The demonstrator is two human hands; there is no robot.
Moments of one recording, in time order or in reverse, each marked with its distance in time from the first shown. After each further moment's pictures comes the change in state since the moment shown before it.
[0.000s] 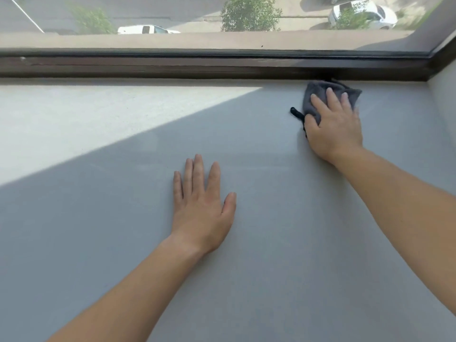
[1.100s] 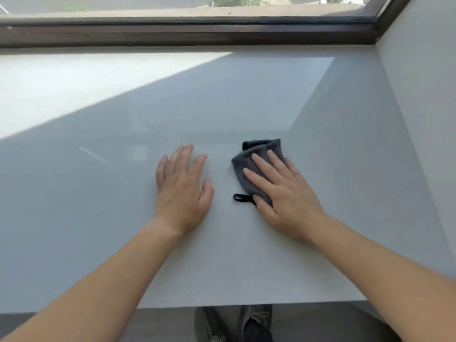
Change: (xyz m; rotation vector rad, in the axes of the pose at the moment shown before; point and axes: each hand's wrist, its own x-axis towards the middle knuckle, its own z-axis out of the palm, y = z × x) left_hand -0.093 0.007 0.027 -0.089 0.262 0.179; right_hand -0.250 0.031 0.034 -0.011 -0.067 -0.586
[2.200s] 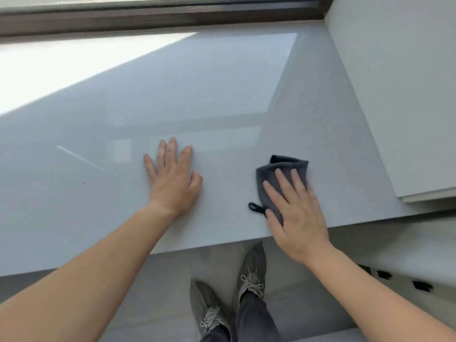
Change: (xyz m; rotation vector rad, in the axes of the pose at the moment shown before) left_hand -0.054 0.032 0.005 0.012 -0.221 -0.086; right_hand -0.162 -0.030 0.015 0.010 0.103 0.325
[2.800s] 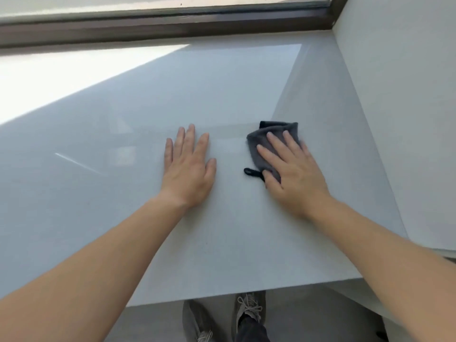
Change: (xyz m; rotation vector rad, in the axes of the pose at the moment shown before) left_hand 0.092 0.056 0.004 0.002 0.034 0.075; right_hand 0.160 0.065 -0.016 -0.003 -0.007 -0.119
